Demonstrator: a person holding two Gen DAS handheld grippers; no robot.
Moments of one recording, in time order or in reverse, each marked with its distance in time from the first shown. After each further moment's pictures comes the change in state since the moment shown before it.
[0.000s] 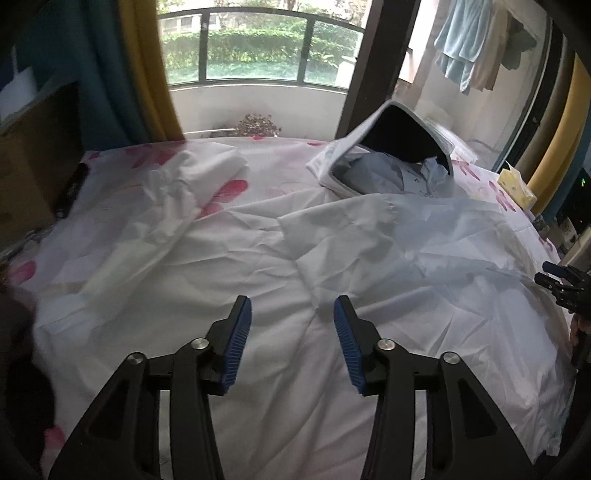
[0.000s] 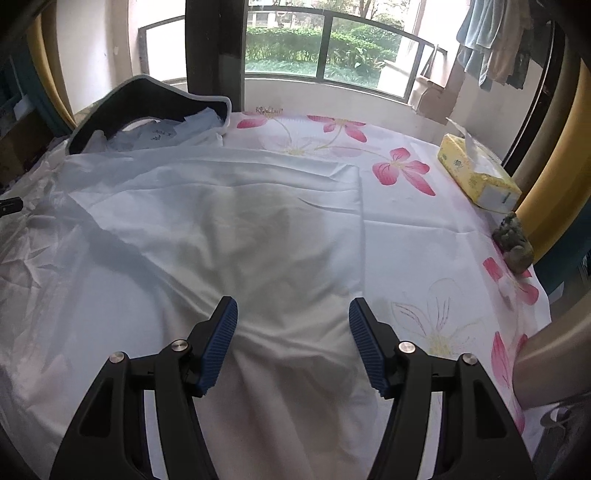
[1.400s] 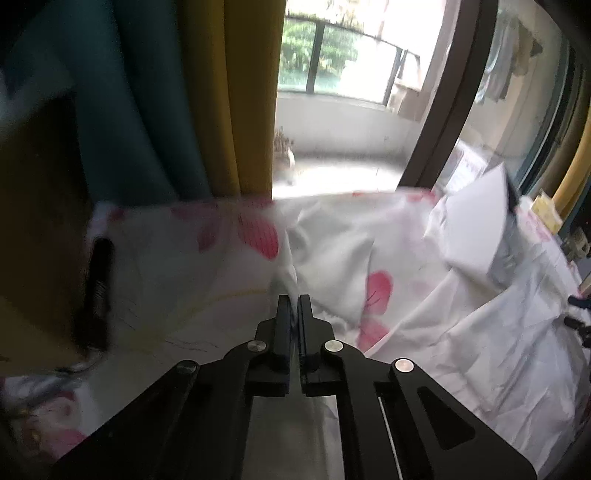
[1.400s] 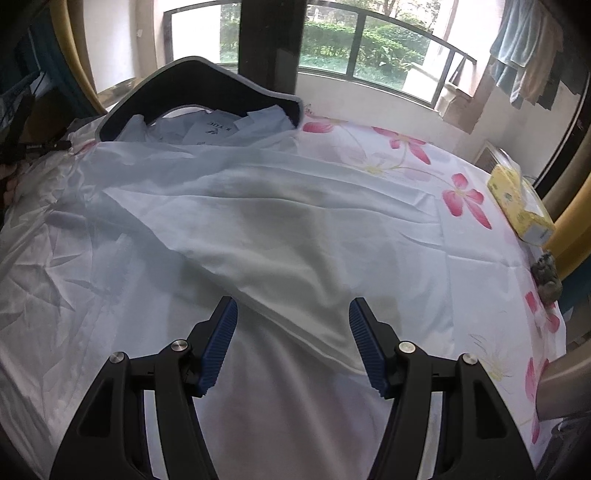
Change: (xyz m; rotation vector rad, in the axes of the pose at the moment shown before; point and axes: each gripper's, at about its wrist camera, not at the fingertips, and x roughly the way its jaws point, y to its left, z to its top) left arm 0.049 0.124 0.093 0.045 -0.048 -0.017; right arm 0.014 0.074 0.027 -0.078 0.039 0.045
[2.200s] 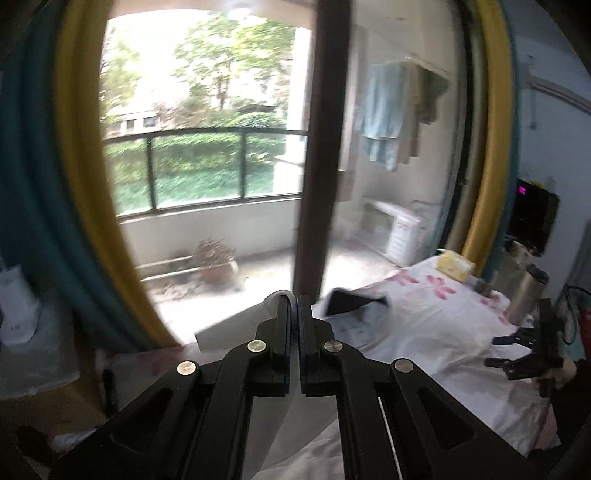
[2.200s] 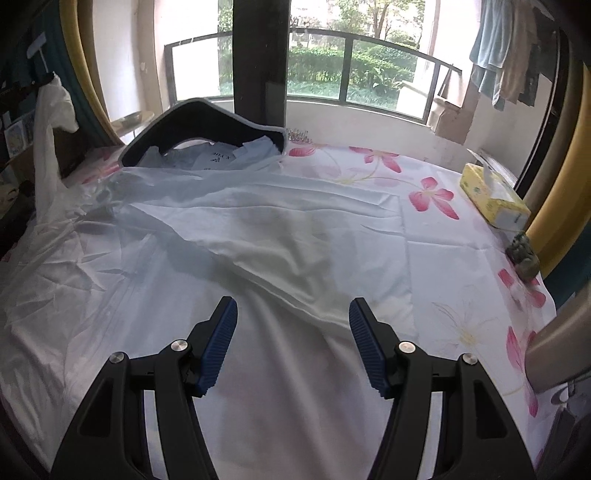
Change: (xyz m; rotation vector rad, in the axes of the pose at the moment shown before) left arm -0.187 -0.140 0.045 0.210 -0.352 -0.172; right arm -0.055 -0.027 -0.037 0.059 -0.127 0.030
